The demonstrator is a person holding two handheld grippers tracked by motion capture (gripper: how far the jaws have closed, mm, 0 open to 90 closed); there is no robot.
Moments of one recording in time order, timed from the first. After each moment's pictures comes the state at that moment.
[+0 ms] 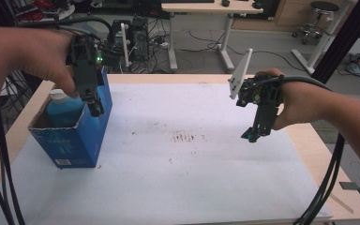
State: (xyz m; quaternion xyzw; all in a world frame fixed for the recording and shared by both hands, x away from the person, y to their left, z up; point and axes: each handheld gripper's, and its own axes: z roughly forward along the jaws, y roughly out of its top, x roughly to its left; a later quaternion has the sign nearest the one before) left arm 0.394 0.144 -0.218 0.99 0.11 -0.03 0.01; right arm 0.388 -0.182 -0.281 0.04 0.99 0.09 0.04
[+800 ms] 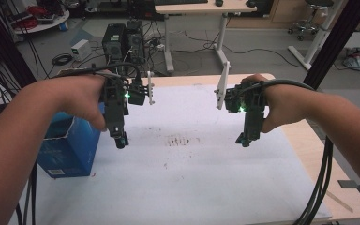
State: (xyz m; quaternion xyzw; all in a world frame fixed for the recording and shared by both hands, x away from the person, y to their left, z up) left arm 0.399 0.093 -0.281 1.00 0.07 -0.04 0.01; right arm 0.402 -0.179 -0.304 0.03 1.00 0.05 0.03
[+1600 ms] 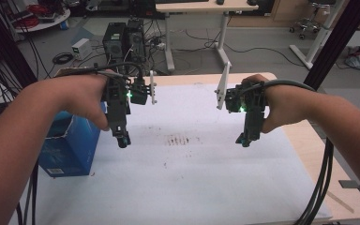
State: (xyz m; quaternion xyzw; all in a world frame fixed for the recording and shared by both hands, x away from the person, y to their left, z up) left arm 0.399 0.087 -0.282 1.00 0.07 -0.05 0.01; right arm 0.403 -0.181 -0.307 0.03 1.00 0.05 0.03
